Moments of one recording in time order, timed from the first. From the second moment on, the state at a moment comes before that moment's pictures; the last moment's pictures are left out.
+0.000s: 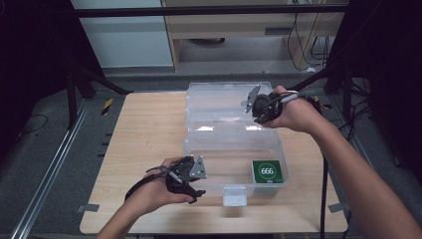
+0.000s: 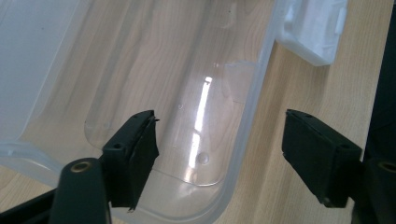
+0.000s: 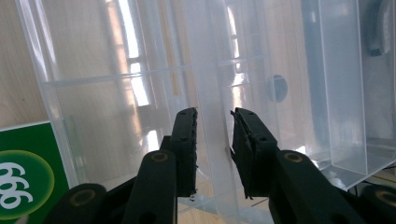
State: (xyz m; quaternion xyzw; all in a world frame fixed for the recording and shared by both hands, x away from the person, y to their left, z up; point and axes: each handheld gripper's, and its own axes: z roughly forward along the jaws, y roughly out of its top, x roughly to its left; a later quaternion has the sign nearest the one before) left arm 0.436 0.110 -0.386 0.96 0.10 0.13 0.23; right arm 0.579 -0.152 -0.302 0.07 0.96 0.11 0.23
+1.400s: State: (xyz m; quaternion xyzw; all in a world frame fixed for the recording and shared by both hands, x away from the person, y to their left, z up) left arm 0.443 0.093 -0.402 0.97 0.08 0.09 0.19; right arm 0.576 -0.144 -0.303 0.03 0.97 0.09 0.23
